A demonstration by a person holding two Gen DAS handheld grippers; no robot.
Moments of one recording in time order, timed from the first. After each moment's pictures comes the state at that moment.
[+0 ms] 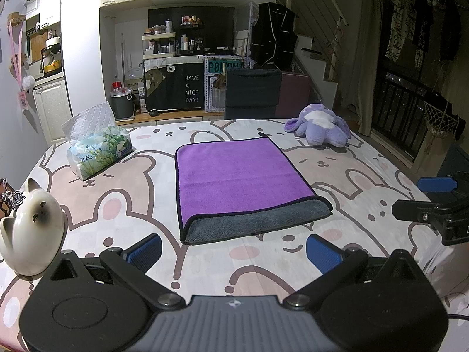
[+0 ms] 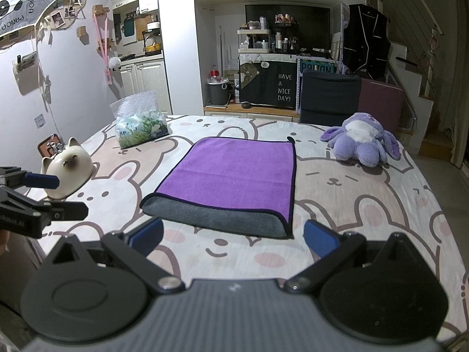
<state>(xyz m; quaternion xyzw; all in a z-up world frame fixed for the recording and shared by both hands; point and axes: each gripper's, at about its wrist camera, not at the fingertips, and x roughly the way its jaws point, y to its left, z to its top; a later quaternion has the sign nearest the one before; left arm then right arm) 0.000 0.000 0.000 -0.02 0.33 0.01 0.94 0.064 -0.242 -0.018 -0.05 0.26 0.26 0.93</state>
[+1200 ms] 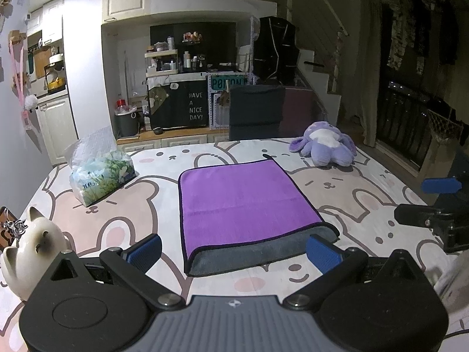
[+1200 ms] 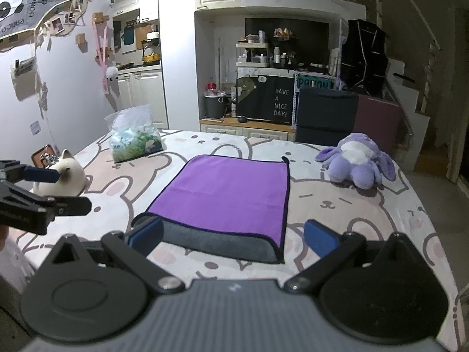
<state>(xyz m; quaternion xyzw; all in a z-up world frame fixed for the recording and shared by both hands) 0.027 -0.003 0.014 -0.01 0.30 0.02 0.95 0.073 -0.240 -0.009 -0.06 0.23 0.25 0.94</state>
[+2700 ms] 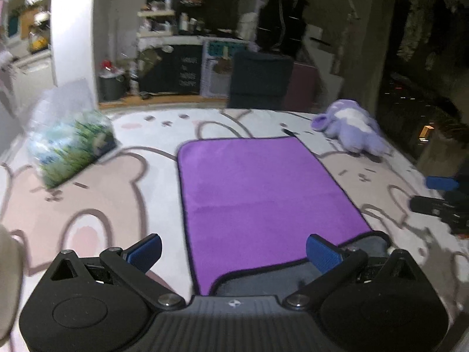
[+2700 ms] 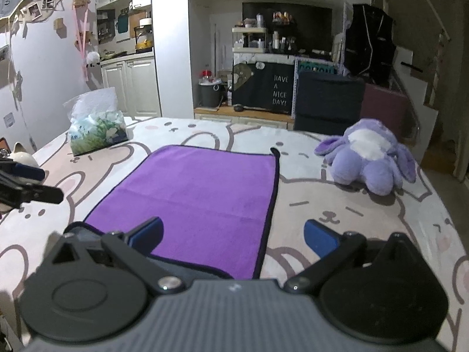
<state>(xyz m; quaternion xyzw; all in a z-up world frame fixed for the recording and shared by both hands) 0.159 0.077 -0.066 -0.06 0.36 -0.03 0.93 0.209 -0.231 -0.064 -0.07 0.25 0.25 0.93</state>
